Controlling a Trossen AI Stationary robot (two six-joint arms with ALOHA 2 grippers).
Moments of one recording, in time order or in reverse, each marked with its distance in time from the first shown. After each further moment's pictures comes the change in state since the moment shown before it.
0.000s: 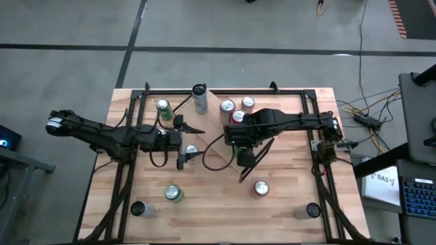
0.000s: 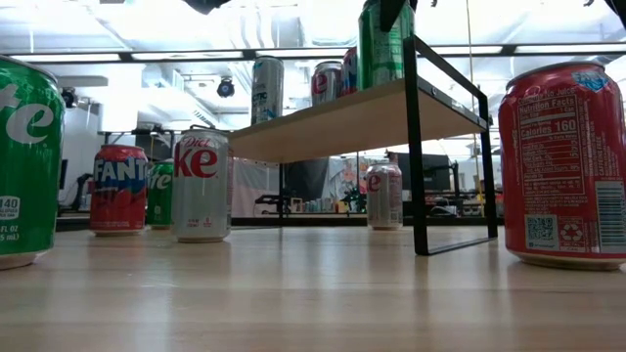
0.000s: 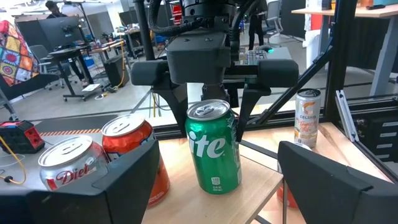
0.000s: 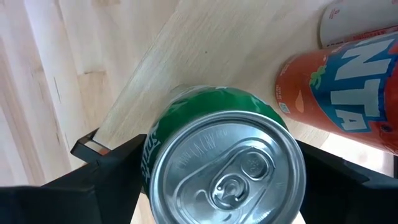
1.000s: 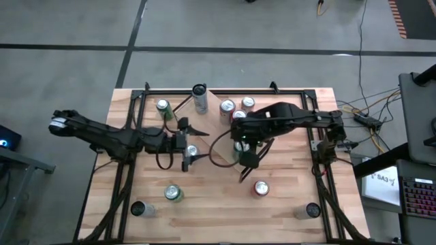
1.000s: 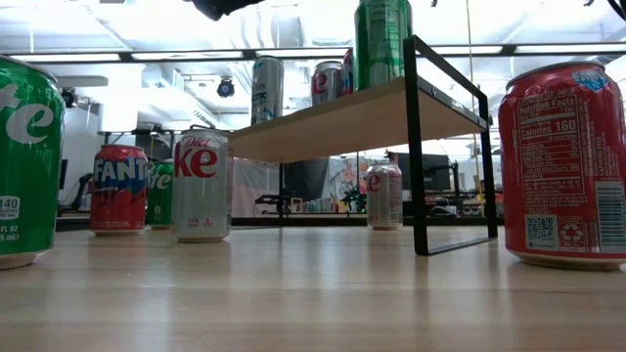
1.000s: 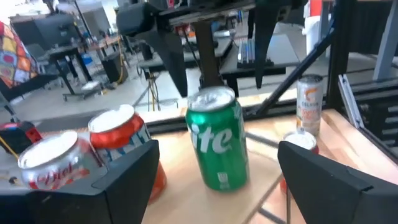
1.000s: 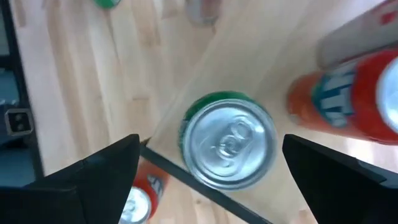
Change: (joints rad) left arm 0.000 0.073 0.000 0.052 0.003 0.039; right arm 0.024 -0.037 0.142 -0.012 -0.054 0.069
